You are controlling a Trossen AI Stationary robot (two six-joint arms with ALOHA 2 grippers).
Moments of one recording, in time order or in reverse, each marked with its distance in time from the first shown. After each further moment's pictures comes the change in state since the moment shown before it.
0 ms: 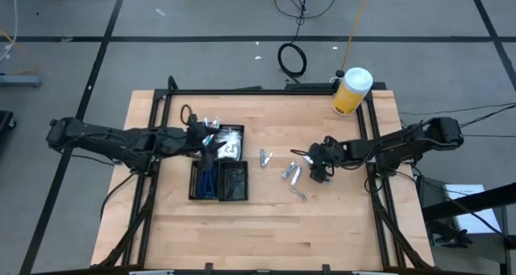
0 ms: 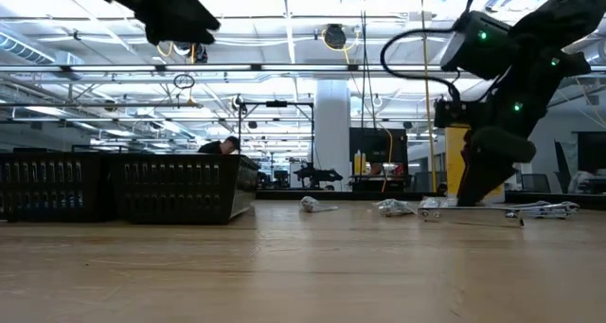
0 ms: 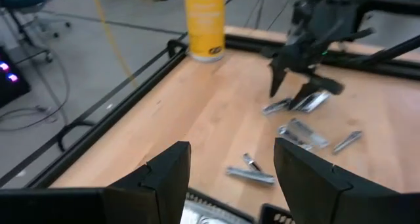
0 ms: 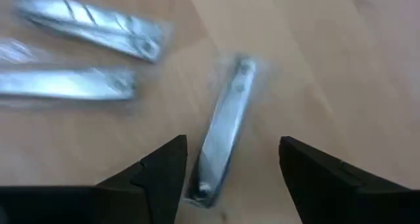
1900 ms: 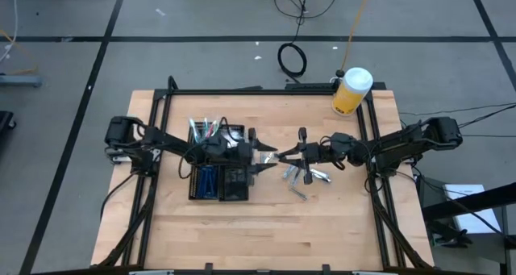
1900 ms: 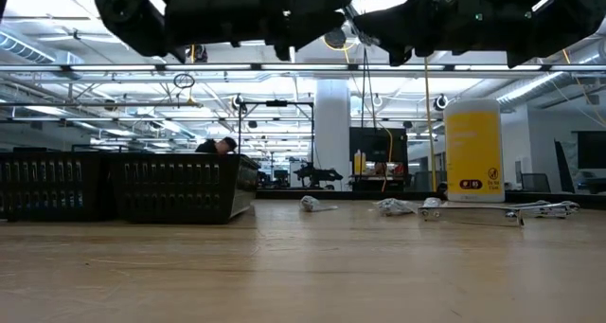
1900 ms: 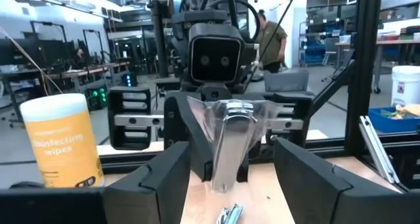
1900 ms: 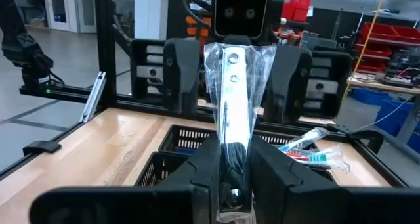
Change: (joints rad) left arm 0.058 0.786 0.087 1.207 0.474 0.258; right arm 0.019 0.015 -0.002 1.136 -0.313 -0.495
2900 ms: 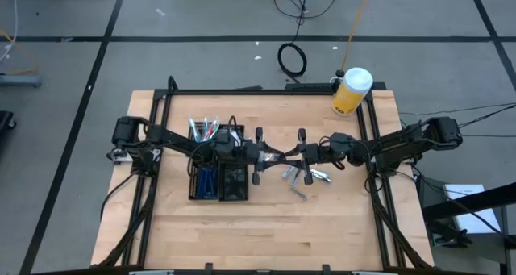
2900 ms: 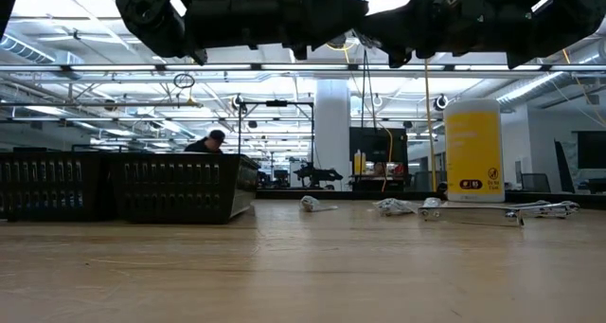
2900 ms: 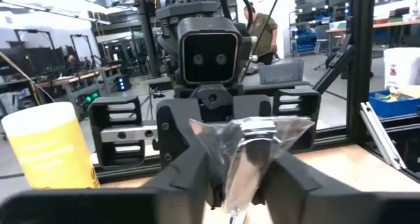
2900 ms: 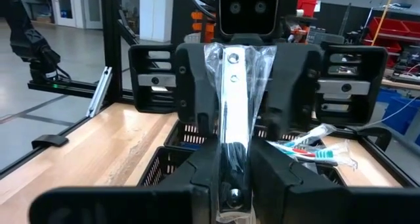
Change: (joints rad) left arm 0.024 0.065 0.089 -0.047 0.063 0.065; right arm 0.000 0.000 0.001 -0.022 -0.021 0.000
